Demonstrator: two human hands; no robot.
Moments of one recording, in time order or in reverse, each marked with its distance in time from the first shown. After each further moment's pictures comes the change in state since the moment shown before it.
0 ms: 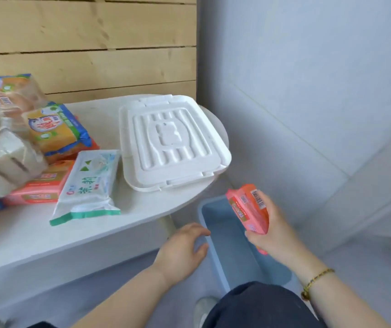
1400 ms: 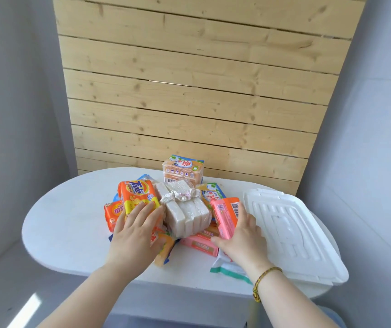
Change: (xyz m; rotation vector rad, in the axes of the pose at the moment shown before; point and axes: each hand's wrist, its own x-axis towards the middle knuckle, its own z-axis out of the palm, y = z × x) left_hand -0.157 -0.080 -0.248 0.514 0.684 -0.434; right_hand -0.003 -0.291 0.127 -0.412 -0.057 -0.391
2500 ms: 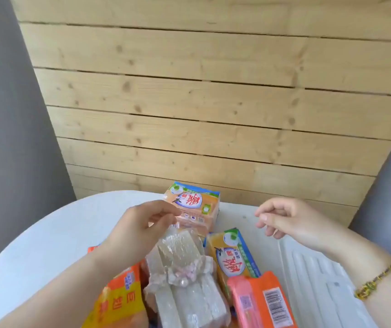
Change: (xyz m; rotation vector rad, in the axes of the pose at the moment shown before) left_hand 0.168 0.002 -0.019 -0.632 -0.060 -0.114; right_hand 0.180 -0.007 -0.079 0.484 -0.442 -0.161
